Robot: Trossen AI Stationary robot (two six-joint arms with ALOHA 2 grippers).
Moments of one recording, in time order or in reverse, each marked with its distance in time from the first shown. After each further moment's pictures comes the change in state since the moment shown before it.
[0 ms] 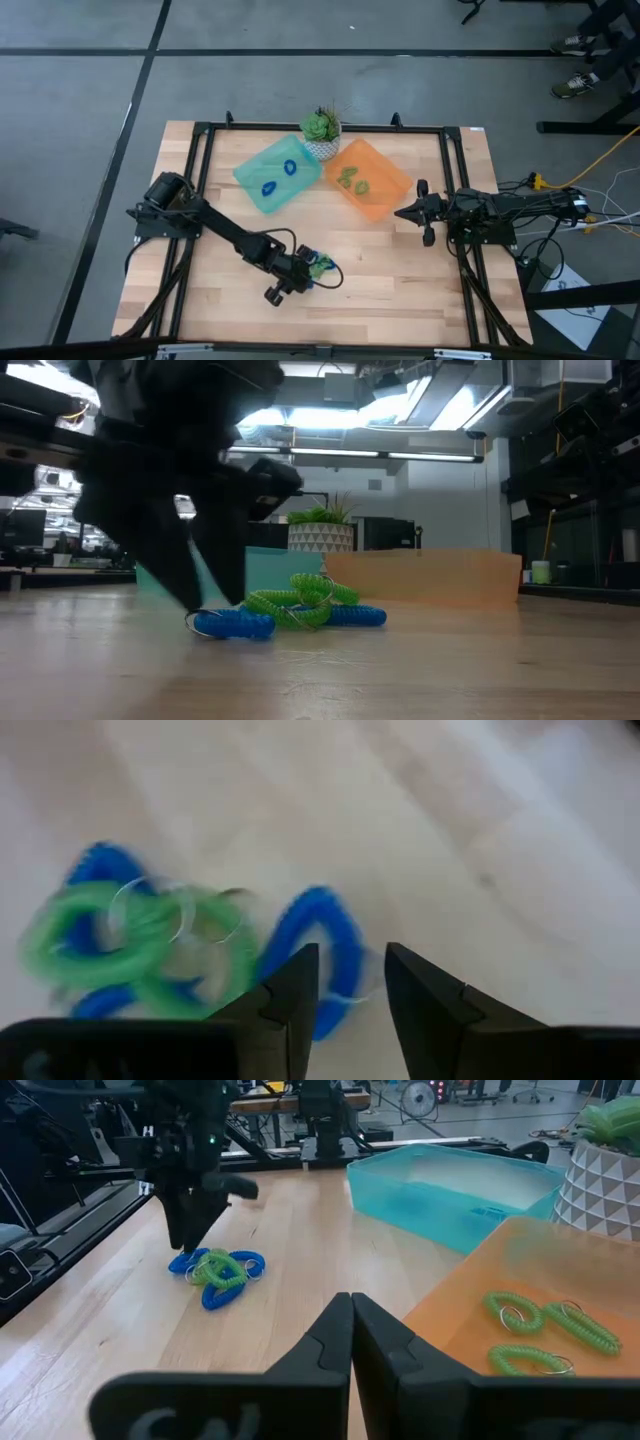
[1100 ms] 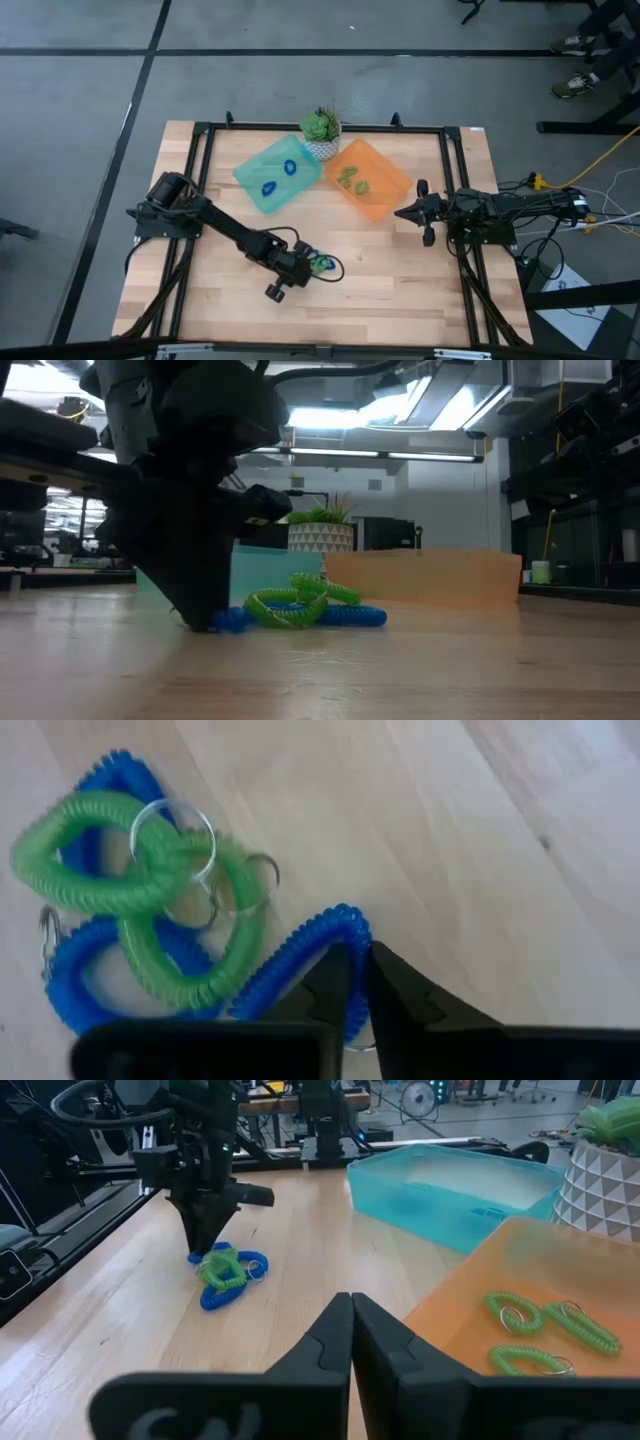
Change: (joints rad) left arm 0.027 0.012 -0.005 -0.055 -0.010 -0.082; right arm 0.000 0.000 0.000 0.000 0.001 0.000
